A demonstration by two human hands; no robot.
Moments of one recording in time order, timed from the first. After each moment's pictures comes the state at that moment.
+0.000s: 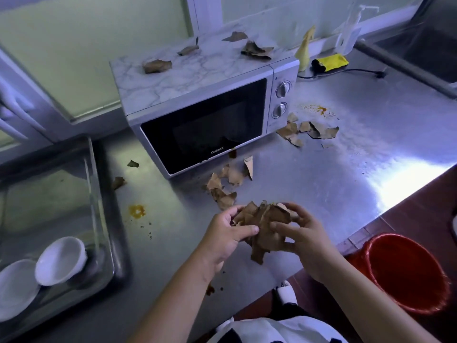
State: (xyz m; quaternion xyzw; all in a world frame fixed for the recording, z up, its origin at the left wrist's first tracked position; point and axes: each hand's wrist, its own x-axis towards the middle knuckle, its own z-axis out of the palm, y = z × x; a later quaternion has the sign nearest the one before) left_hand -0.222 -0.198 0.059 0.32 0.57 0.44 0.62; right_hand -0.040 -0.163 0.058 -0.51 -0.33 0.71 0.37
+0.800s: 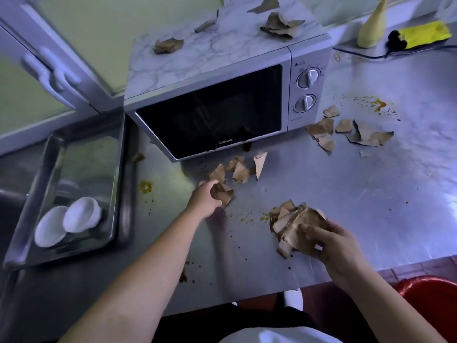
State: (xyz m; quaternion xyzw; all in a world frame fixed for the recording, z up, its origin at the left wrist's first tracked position) left_hand -0.257 -0.089 -0.037 0.36 0.88 0.12 0.28; right_hand 0.066 -0.051 -0.011 -0.47 -0.27 0.79 0.27
